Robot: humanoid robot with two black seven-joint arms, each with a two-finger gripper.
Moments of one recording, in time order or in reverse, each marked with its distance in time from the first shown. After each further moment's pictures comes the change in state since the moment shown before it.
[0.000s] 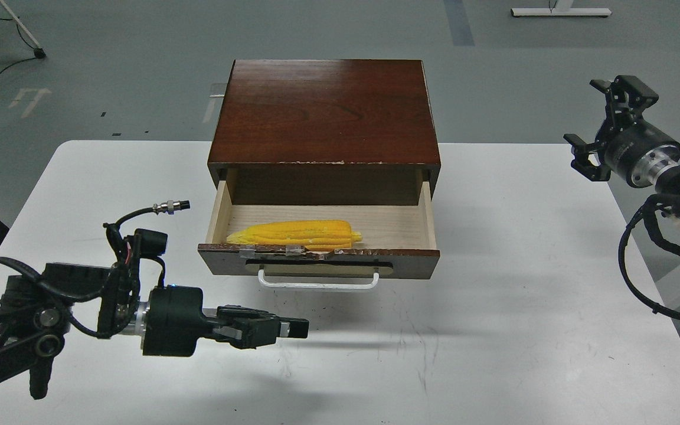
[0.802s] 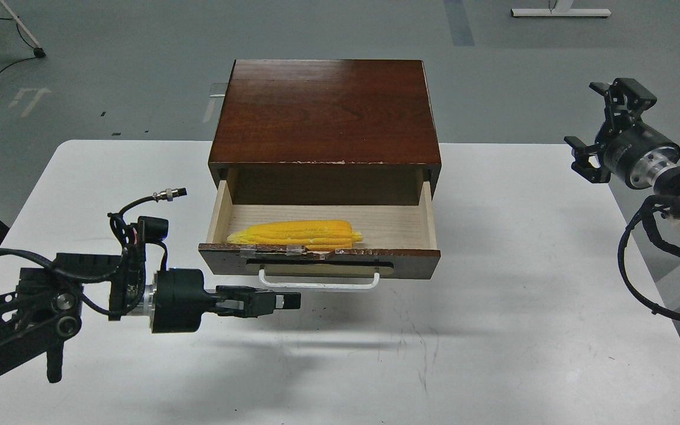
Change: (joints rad) left arm 0.004 -0.073 -0.032 0.168 0.005 0.000 0.000; right arm 0.001 0.007 -0.012 -0.024 -0.004 0.000 0.000
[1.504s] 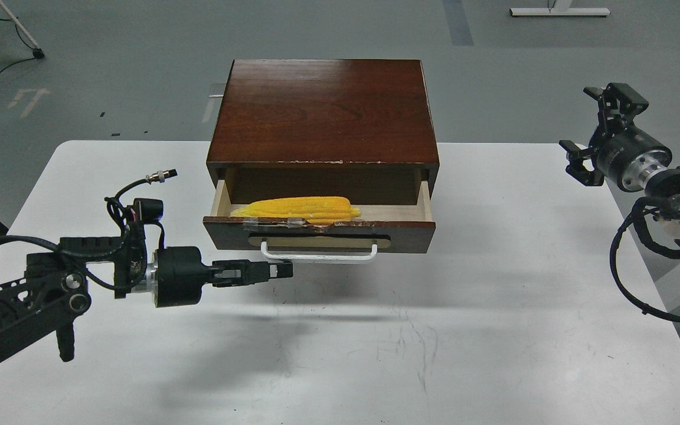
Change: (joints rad) left arm -0.041 -0.080 -0.023 0.187 -0.006 0.002 0.004; right arm 0.000 0.040 -0.001 -0.044 0.000 0.001 0.000
